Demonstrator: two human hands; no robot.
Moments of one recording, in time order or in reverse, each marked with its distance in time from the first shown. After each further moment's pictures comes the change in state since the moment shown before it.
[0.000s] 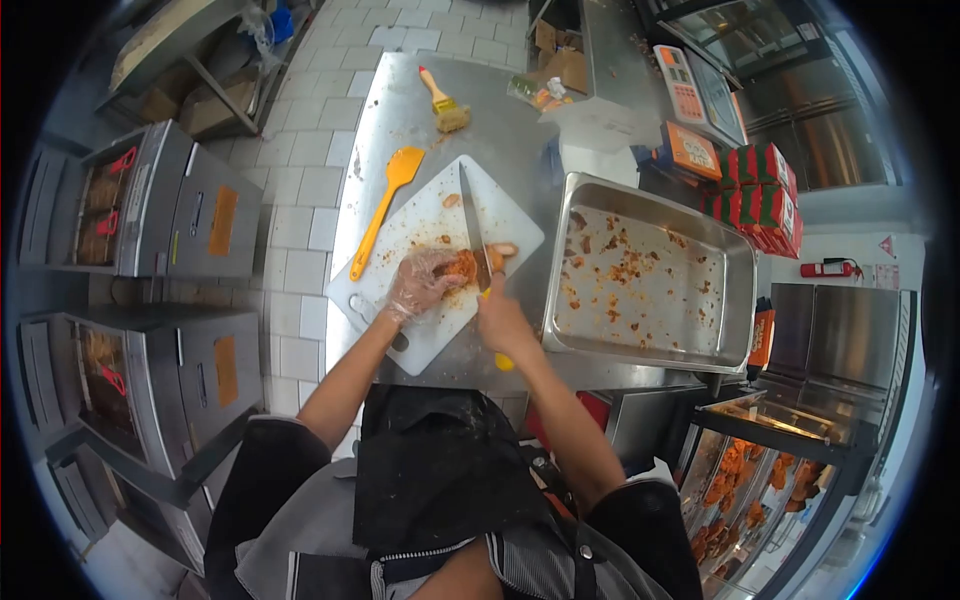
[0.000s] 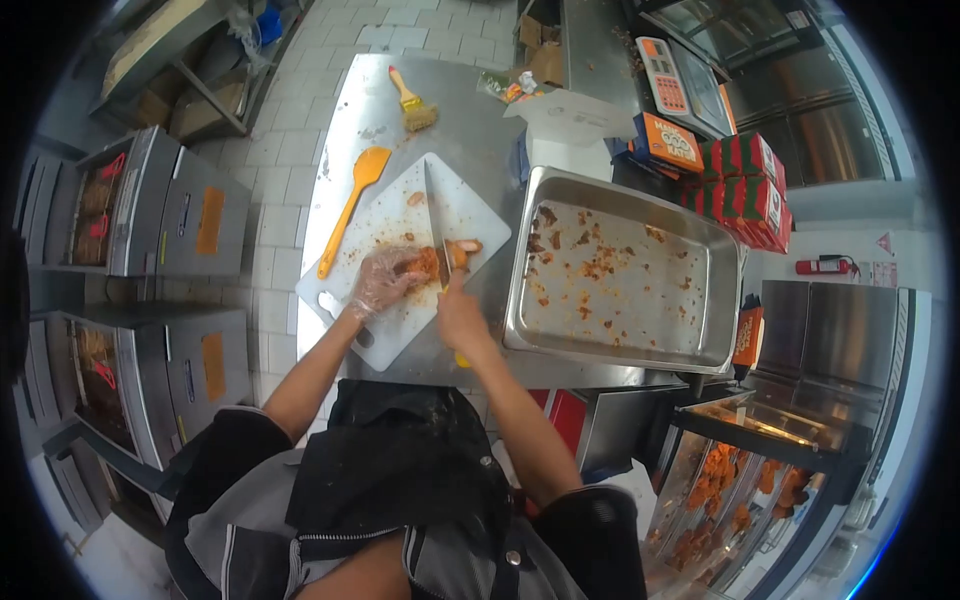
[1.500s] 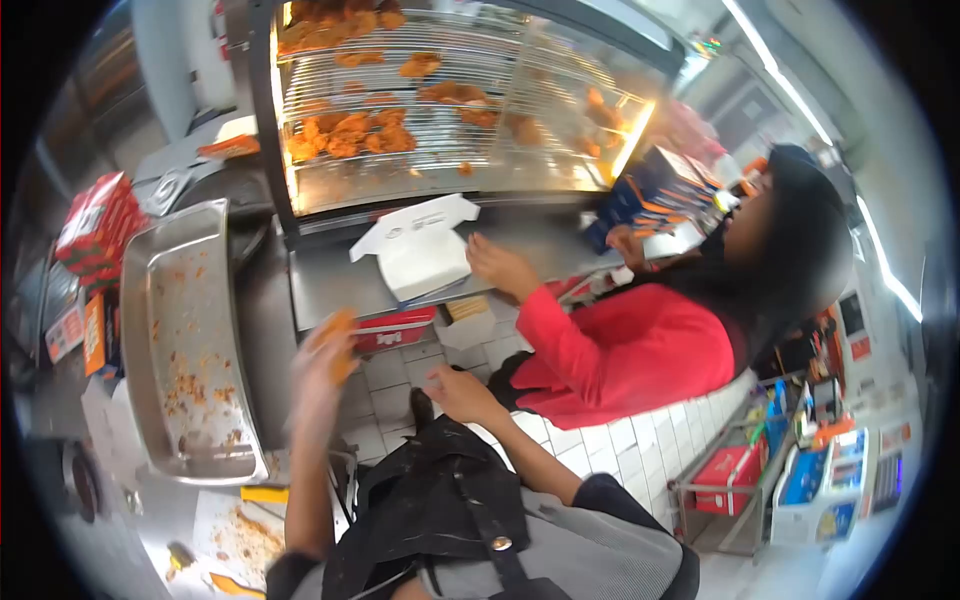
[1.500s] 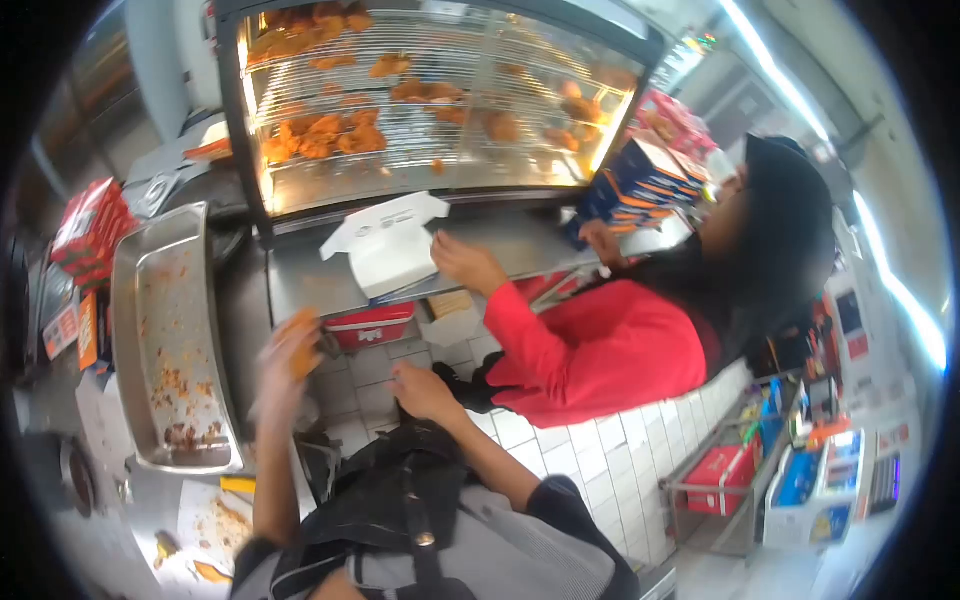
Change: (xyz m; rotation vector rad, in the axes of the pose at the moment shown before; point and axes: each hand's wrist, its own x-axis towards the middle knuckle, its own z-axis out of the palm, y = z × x) left_hand -0.079 0.341 0.172 -0.692 -1.526 -0.282; right_hand -0.370 0.085 0.106 0.609 1.094 0.996
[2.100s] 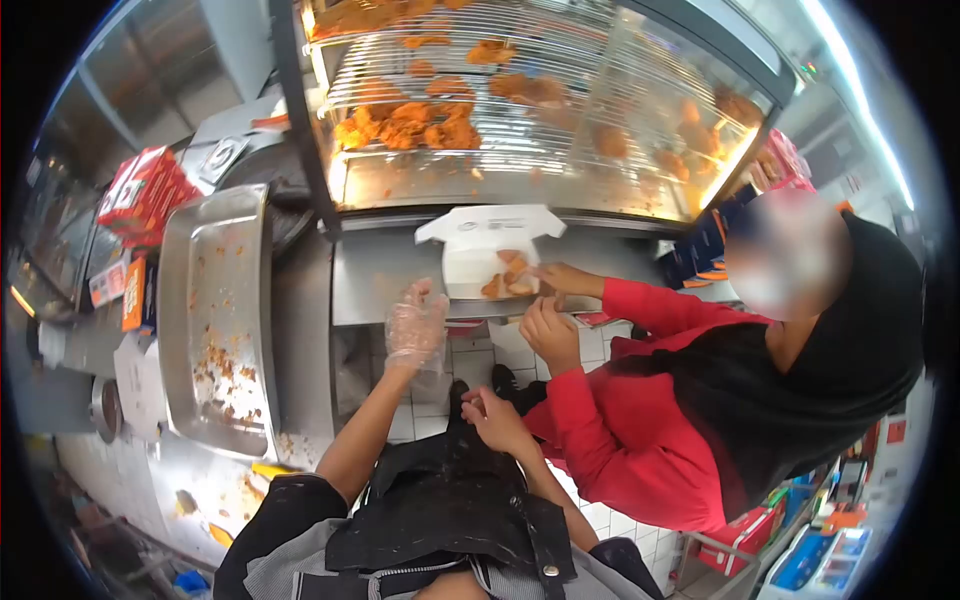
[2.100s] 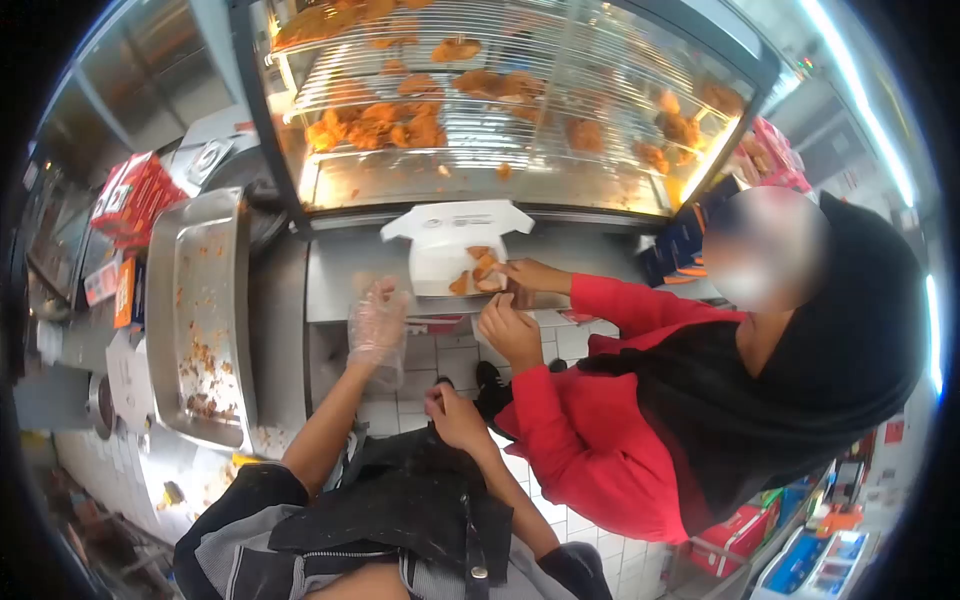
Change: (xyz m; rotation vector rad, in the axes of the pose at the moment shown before) left_hand 0.143 -0.104 0.068 0.875 0.124 0.436; right_hand 0.011 0.040 -0.008 0.337 -0.118 0.118
